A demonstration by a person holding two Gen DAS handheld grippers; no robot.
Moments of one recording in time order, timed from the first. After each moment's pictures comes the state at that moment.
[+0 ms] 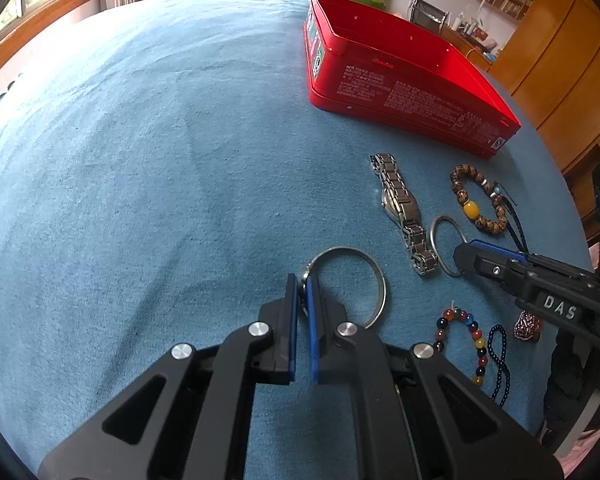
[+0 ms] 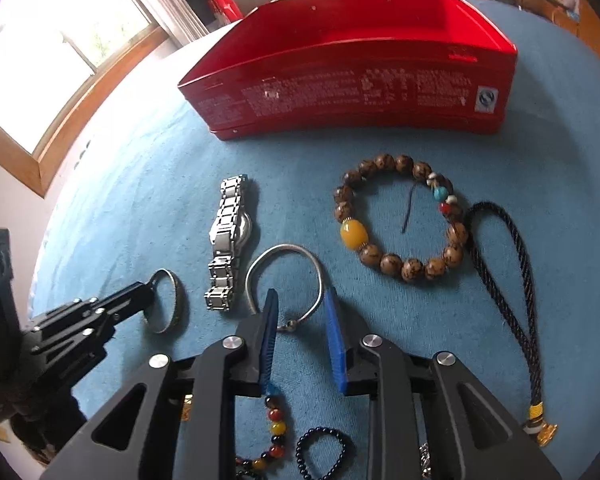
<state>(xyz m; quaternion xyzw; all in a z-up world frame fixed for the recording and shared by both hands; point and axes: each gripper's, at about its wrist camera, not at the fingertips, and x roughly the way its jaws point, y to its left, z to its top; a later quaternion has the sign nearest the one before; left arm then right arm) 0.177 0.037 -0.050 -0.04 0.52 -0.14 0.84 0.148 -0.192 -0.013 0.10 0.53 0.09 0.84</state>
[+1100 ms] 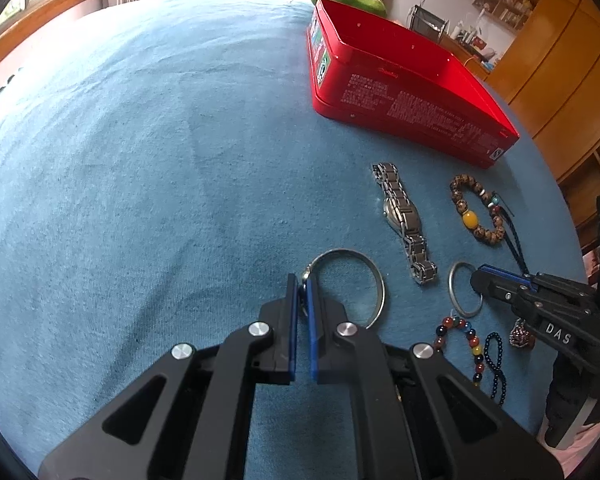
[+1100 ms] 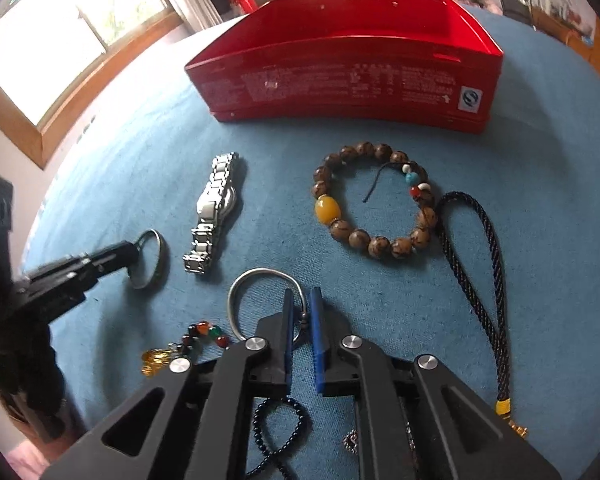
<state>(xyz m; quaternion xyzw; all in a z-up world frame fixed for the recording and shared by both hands) 0.182 0.037 -0.051 -0.05 0.51 -0.14 0.84 0.132 -0.202 -0.008 0.06 0.53 0.11 0.84</state>
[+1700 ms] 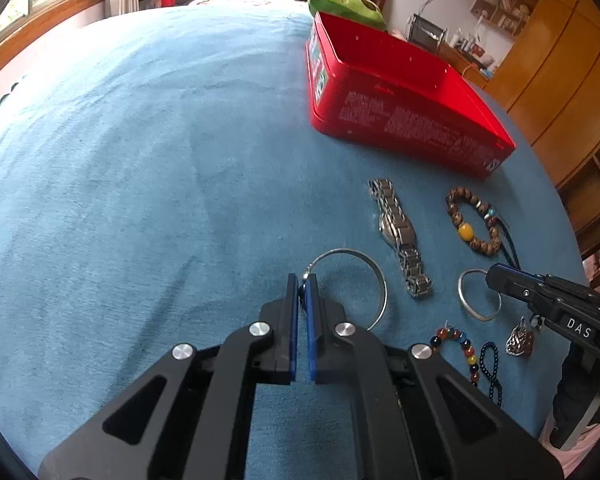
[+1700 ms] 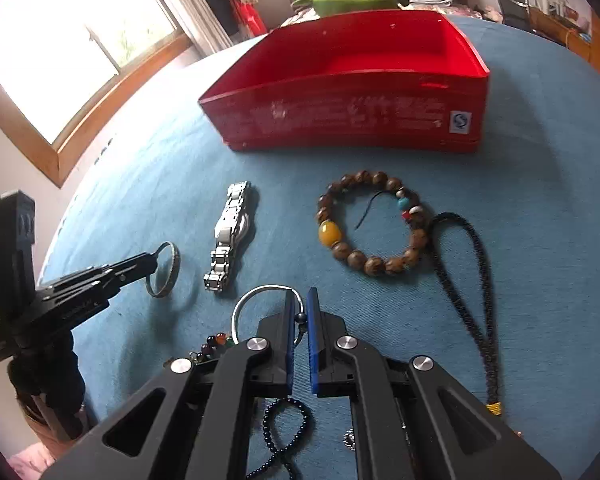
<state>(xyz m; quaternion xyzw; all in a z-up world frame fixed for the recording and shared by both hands) 0.182 0.040 -0.042 -0.06 0.49 -0.14 0.86 0.126 -0.233 0.013 0.12 0.50 0.14 0.85</state>
